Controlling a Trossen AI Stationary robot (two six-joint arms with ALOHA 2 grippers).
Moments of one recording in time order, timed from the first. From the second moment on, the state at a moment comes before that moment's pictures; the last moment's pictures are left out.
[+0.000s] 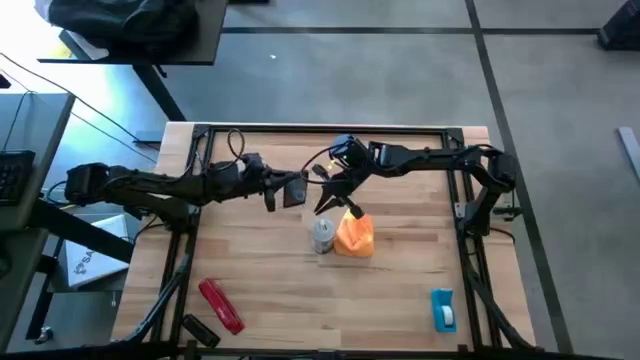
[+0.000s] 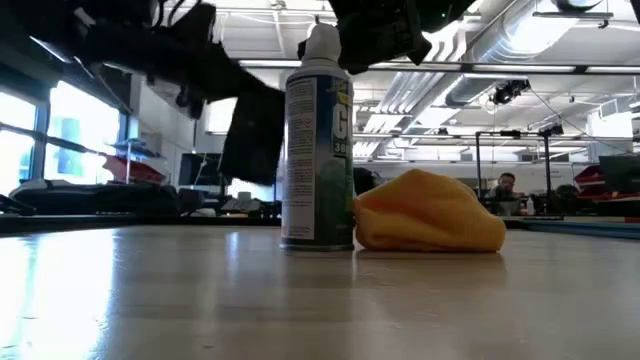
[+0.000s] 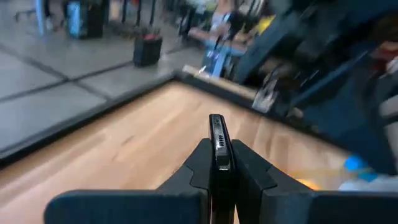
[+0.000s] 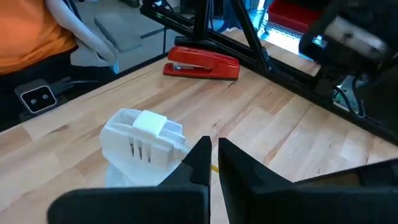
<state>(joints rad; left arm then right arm) 0.15 1.08 0.42 0.59 -0.17 -0.28 -0.21 1.79 1.33 -0.24 -0.79 -0.65</state>
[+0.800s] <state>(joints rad) 0.31 0.81 0.42 0.54 -0.16 -0.22 -0.21 1.63 1.33 -0.19 -0.53 -0.68</state>
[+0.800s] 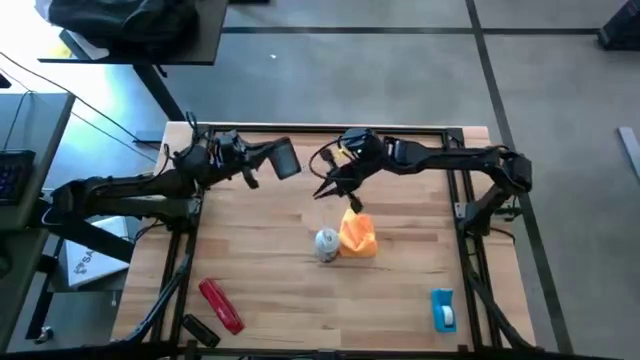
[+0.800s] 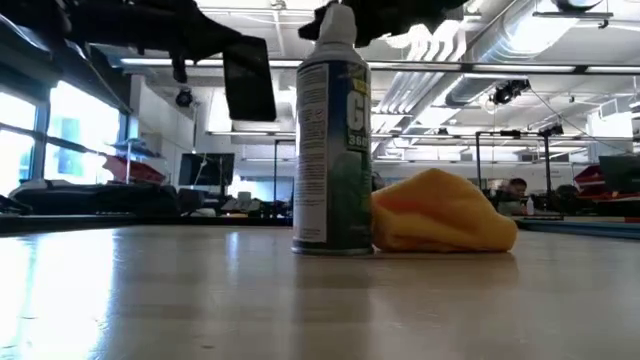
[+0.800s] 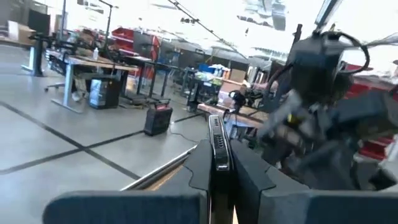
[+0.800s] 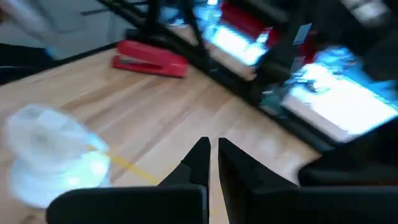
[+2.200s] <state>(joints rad) -0.18 0.78 0.42 0.53 -0.38 -0.18 0.49 1.56 1.11 -0.31 0.21 0.38</state>
